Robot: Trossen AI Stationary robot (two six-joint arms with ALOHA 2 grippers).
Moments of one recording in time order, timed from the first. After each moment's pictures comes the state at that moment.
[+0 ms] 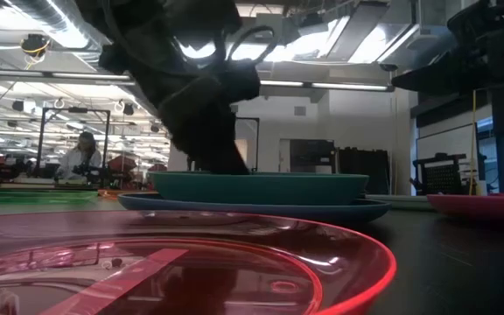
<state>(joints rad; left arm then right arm) -0.17 1.84 0.96 0.03 -0.12 -0.24 0.08 0.41 0.14 0.17 0.28 -0.18</state>
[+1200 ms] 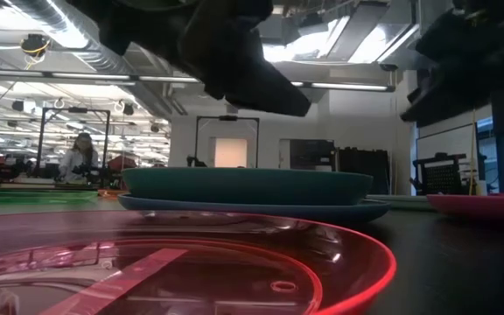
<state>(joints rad) -0.23 1.80 0.96 0.36 -0.19 0.01 0.17 0.79 0.37 -0.15 0.06 0.16</state>
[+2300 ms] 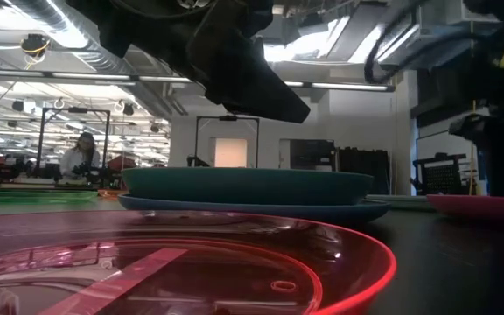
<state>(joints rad) -0.23 1.81 0.96 0.35 -0.23 -0.05 0.51 1.39 0.71 -0.68 0.09 0.58</state>
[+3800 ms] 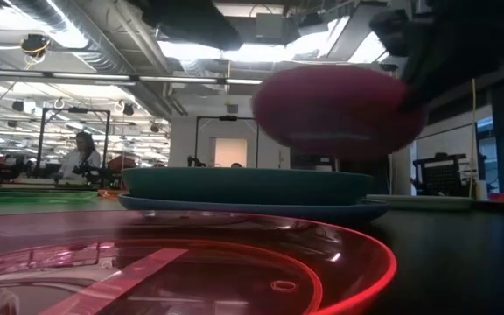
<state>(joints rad) -0.43 1.53 0.96 -0.01 -0.78 -0.05 0.52 1.46 0.95 -0.47 0.37 -0.14</state>
